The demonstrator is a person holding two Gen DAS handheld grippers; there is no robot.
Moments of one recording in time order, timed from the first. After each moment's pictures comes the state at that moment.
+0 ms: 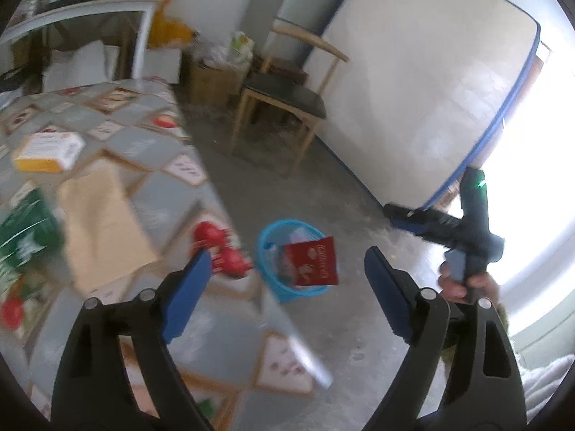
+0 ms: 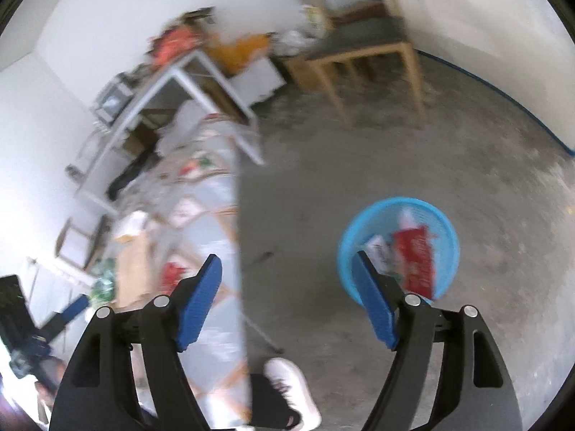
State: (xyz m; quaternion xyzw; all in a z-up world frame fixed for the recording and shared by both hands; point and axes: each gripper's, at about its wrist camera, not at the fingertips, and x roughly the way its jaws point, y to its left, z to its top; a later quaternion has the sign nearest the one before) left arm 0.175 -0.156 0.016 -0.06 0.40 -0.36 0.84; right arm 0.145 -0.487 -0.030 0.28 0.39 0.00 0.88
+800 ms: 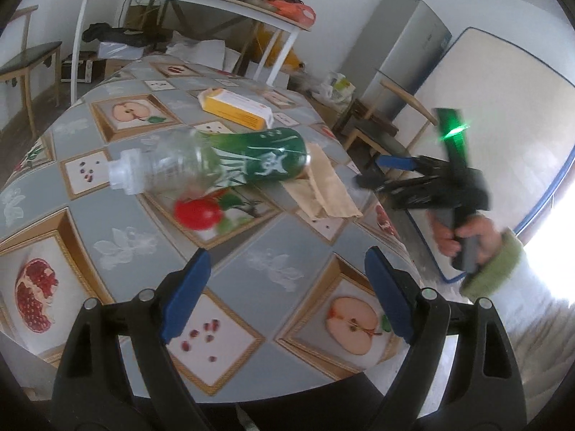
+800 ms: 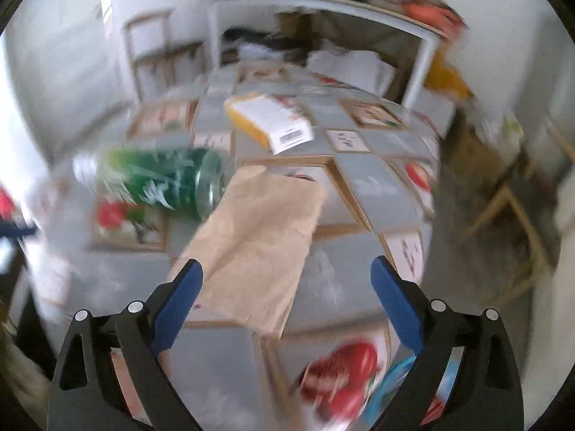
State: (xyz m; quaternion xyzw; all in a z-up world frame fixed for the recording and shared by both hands) left arm 0.136 0.075 -0.047 -0.16 0.37 -0.20 0.89; right arm 0.295 -0.156 -0.040 -0.20 0.42 0.21 0.86
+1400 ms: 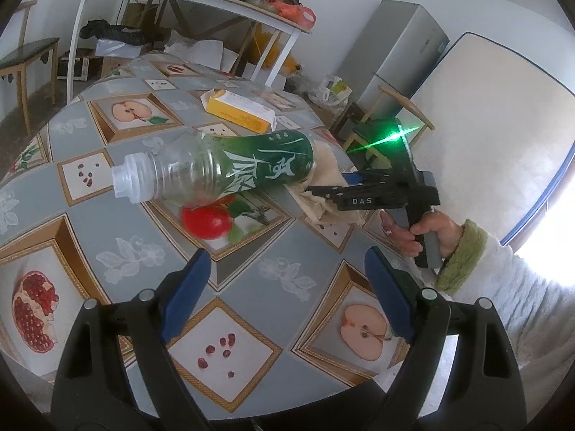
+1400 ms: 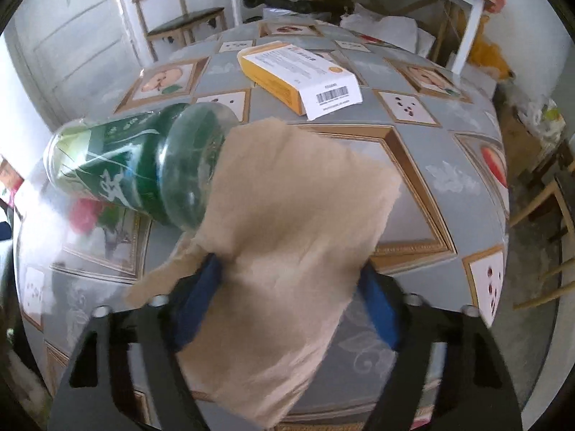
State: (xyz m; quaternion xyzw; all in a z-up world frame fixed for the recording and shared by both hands) left arm 0.144 0.086 -0.055 -0.17 0.36 -0.22 0.89; right arm 0.331 -0.138 -0.089 -0.13 0.48 0.25 0.83
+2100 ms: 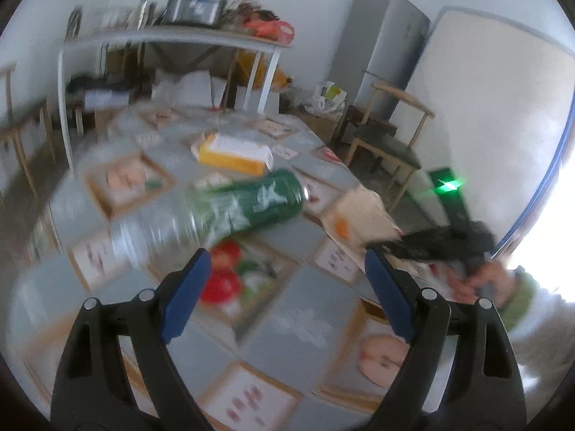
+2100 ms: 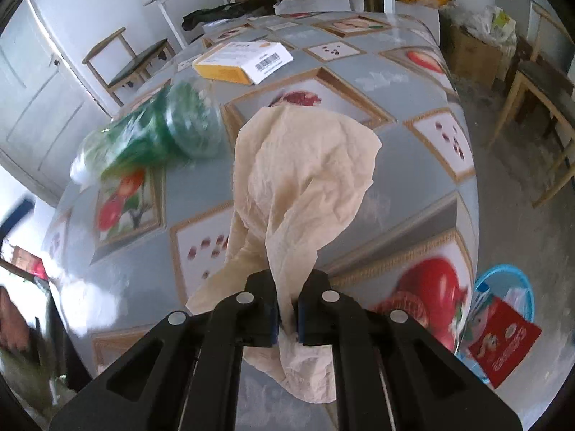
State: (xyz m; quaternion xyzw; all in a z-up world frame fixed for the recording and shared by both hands) left arm 0.183 0.068 -0.011 -0.05 0.32 -0.21 0.92; right arm 0.272 -0.196 -0.087 0.02 0.53 0.18 0.83
